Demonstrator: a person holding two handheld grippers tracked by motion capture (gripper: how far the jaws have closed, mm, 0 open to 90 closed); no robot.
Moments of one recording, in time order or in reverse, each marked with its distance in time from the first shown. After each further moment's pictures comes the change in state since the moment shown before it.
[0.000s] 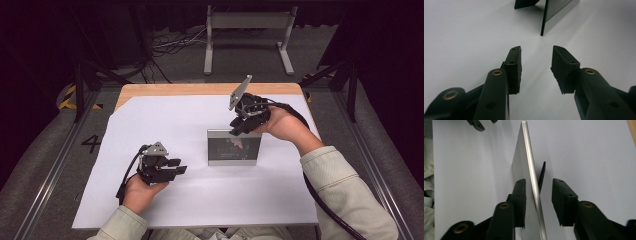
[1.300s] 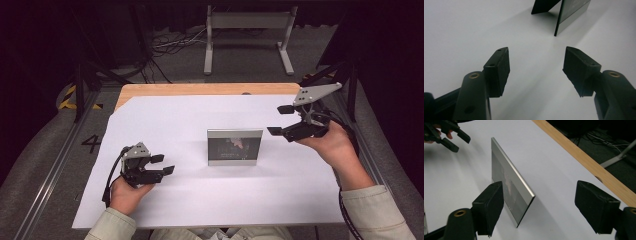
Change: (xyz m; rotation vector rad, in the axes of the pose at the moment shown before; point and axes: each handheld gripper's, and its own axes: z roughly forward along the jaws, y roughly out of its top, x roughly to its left) left arm 0.017 -0.020 -0.031 -0.088 0.052 -0.004; right arm 0.044 -0.105 -0.083 -0.383 -0.303 0.284
